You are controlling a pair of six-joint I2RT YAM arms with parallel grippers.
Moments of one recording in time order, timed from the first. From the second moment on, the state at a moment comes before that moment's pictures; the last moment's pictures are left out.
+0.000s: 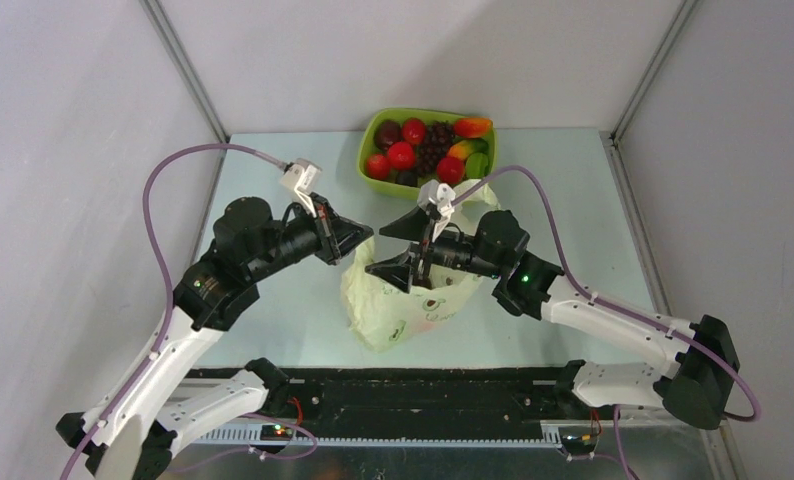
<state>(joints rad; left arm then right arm) -0.63 0.85 1.15 -0.49 0.25 -0.45 0.95 1.20 0.96 0.34 -0.39 0.18</state>
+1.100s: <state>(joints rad) -0.63 0.58 0.79 -0.16 0.32 -0.37 0.91 1.25 1.00 0.32 -0.31 0.40</state>
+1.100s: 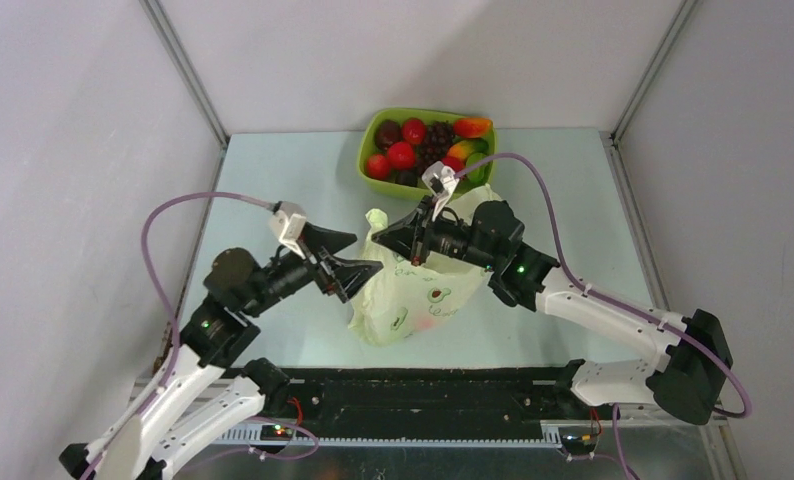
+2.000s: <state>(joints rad) -0.75 0.76 0.63 0.16 0.24 -0.33 0.86 1.21 1.00 0.28 -0.30 0.61</state>
